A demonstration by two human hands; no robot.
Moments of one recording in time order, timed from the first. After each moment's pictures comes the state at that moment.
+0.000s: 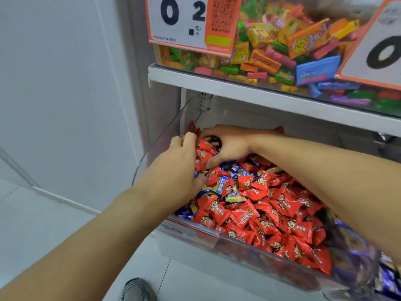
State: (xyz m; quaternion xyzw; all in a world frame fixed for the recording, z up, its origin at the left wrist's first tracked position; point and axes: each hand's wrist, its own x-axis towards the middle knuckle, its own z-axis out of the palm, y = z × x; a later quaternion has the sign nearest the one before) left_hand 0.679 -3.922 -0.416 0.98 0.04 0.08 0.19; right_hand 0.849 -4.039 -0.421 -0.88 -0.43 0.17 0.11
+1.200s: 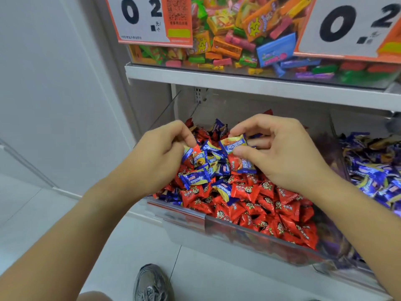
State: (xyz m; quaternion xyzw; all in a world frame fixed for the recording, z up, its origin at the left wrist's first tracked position) left_hand 0.669 -3.922 -0.397 0.91 0.00 0.13 0.39; right_hand 0.733 -4.142 -0.391 -0.81 -0.27 0.01 0.52
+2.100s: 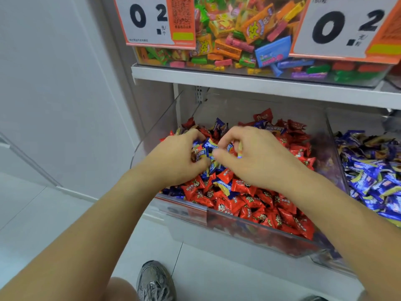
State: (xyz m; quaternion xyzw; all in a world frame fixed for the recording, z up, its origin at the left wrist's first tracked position) left_hand 0.688 -3.934 -0.412 0.98 -0.01 0.05 0.20; right_hand 0.725 -4.119 -0.393 -0.92 -0.29 0.01 0.28
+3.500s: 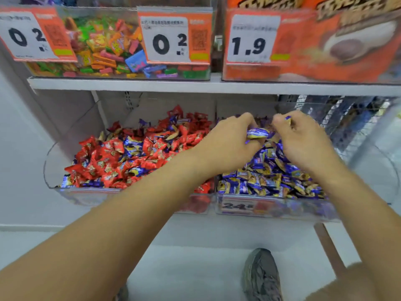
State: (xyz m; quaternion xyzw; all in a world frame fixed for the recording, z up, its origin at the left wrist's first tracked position) left_hand 0.680 -4.177 -0.370 0.92 -0.25 0.07 0.31; right_hand 0.678 -4.350 -0.377 -0.92 0.03 -0.17 0.35
